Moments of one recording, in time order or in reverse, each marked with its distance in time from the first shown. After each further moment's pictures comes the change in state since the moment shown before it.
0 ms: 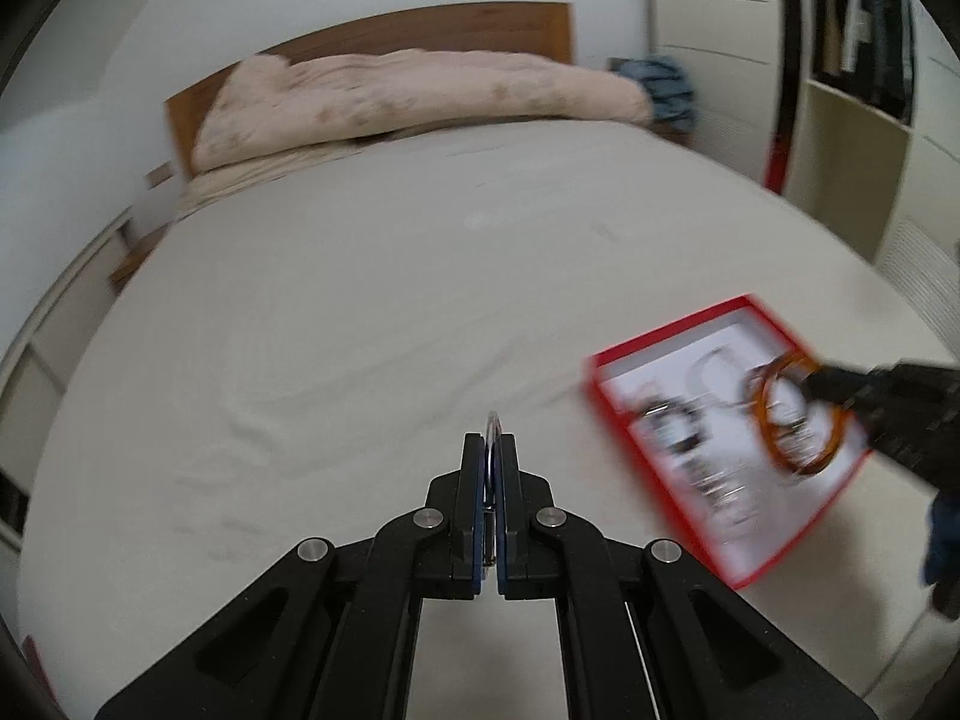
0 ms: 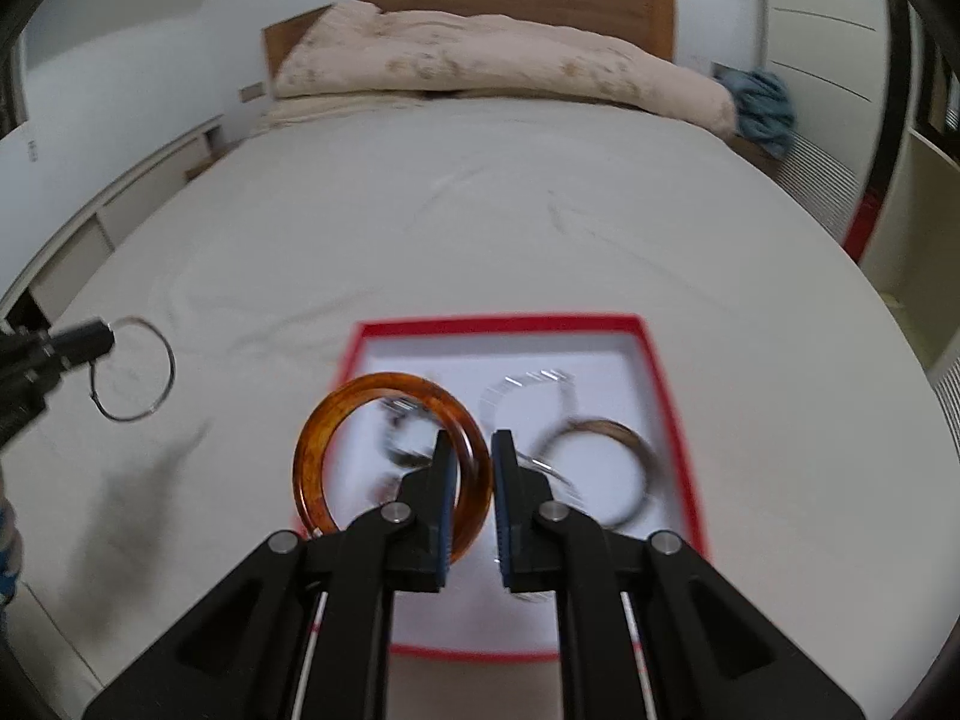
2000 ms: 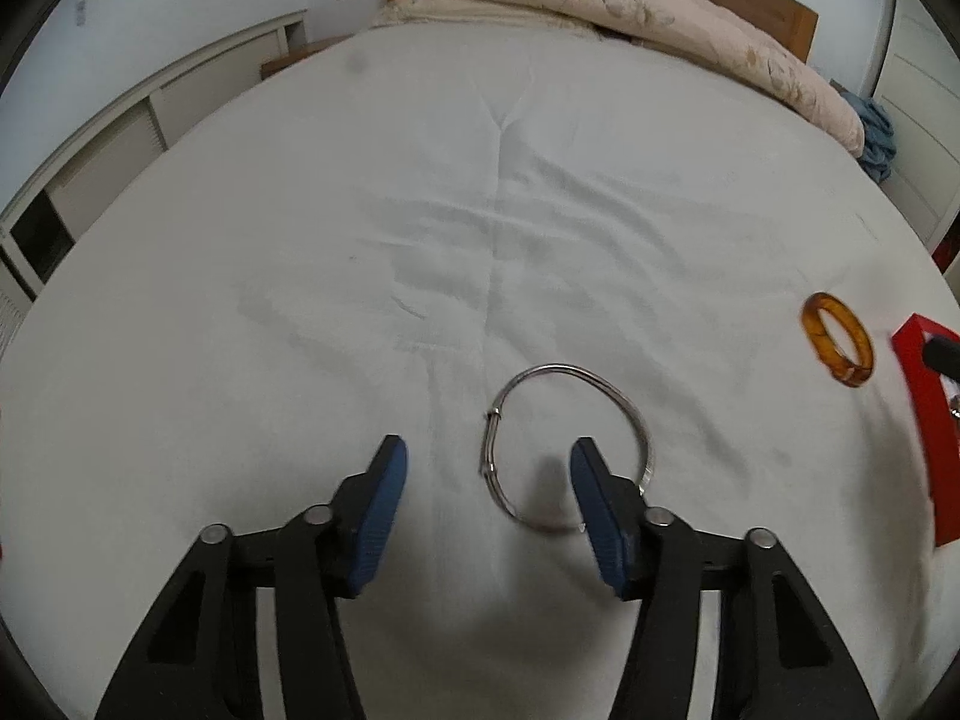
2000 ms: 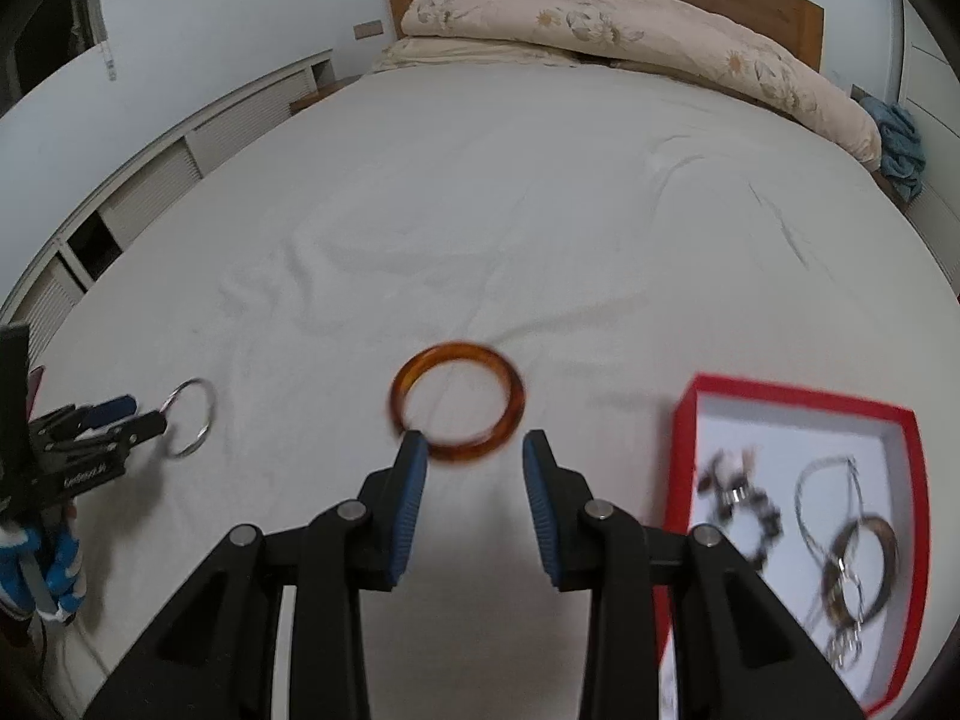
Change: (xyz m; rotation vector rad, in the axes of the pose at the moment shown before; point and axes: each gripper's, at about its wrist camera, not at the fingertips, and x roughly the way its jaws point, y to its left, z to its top) left arm 0.033 0.223 -0.152 -0.431 0.212 0.205; right arm 0.079 0.171 0.036 -0.171 0.093 0.206
